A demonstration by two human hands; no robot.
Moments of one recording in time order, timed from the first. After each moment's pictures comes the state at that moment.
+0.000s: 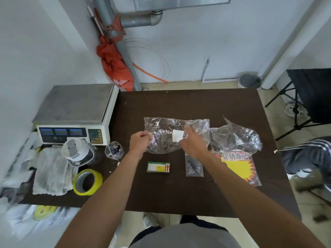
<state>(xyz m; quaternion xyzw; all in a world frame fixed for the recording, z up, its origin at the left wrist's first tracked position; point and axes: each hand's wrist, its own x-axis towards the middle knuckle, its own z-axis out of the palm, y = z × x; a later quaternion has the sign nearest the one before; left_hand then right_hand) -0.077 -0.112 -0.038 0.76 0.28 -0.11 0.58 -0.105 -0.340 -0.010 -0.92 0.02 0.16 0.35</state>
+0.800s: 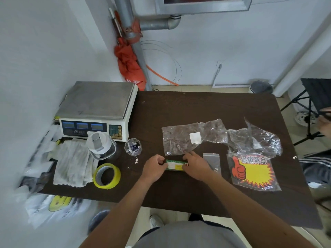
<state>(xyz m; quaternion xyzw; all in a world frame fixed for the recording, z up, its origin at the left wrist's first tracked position) -0.169 -0.071 -0.063 0.90 0.14 -0.21 0.35 -0.157 -0.274 -0.044 -0.94 -0.06 0.26 0.22</state>
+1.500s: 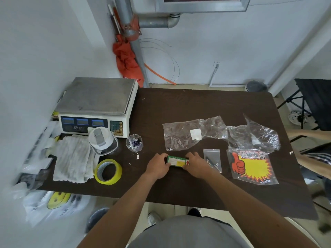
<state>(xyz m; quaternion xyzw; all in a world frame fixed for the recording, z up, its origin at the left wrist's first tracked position) -0.170 -0.076 -0.066 0.94 0.02 -0.25 0.22 -0.170 -0.264 -0.056 -0.93 -0.02 0.30 0.20</state>
